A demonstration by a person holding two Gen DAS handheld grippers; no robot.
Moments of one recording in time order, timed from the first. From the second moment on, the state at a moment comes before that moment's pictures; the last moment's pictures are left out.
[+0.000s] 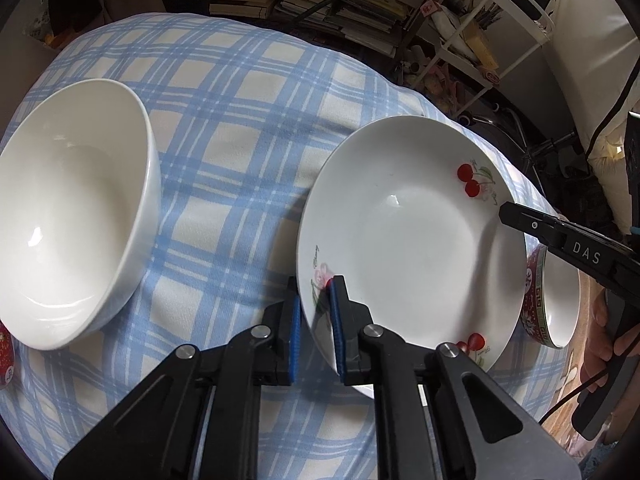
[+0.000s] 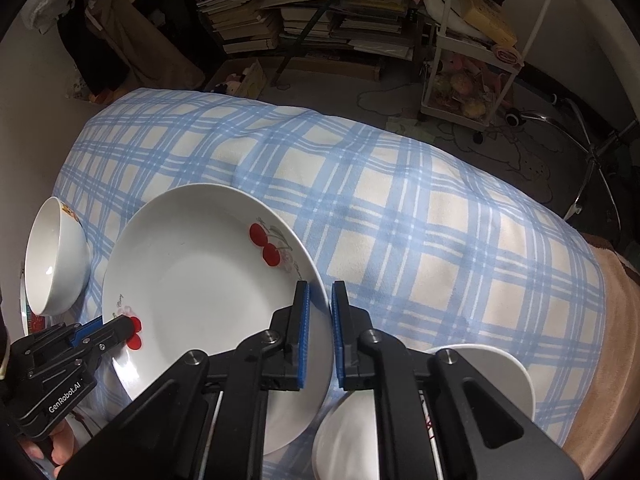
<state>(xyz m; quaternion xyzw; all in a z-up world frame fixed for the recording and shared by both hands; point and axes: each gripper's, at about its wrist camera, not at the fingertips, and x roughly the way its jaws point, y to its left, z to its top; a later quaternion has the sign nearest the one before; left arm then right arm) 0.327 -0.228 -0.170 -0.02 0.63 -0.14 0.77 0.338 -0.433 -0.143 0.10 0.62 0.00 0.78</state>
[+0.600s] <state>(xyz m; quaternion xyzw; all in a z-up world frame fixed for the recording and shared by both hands) 0.313 -0.194 -0.124 0.02 0.59 -0.13 0.80 0.313 -0.403 -0.119 0.12 0.60 0.02 0.79</state>
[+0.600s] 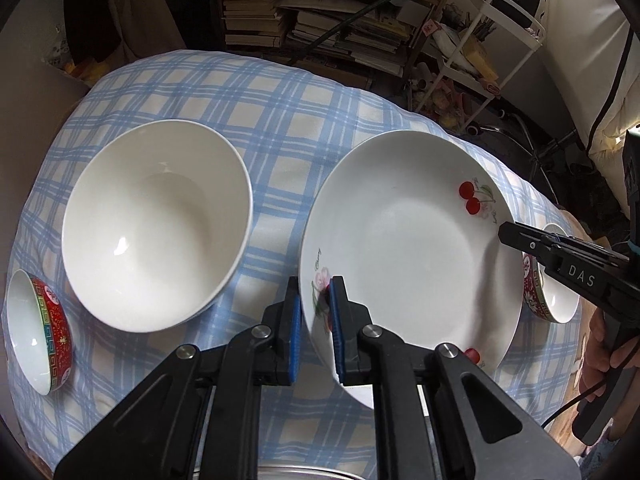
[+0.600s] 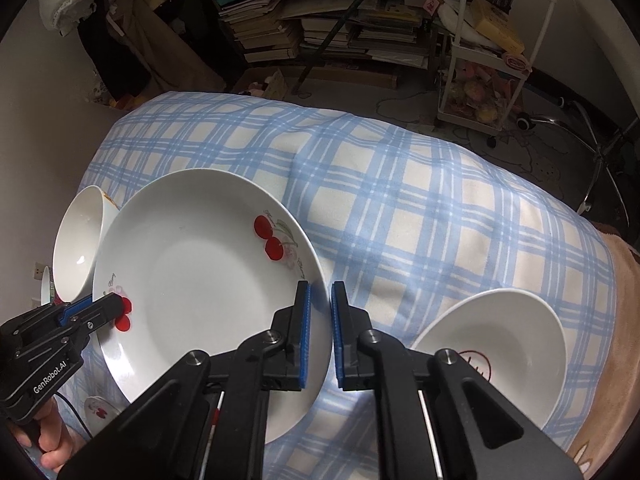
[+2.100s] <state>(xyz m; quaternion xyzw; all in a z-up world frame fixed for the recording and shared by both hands) 0.154 -0.045 -0.090 -0.01 0.58 -0.12 0.80 0.153 -0.273 -0.086 0.14 0.58 0.06 0.80</state>
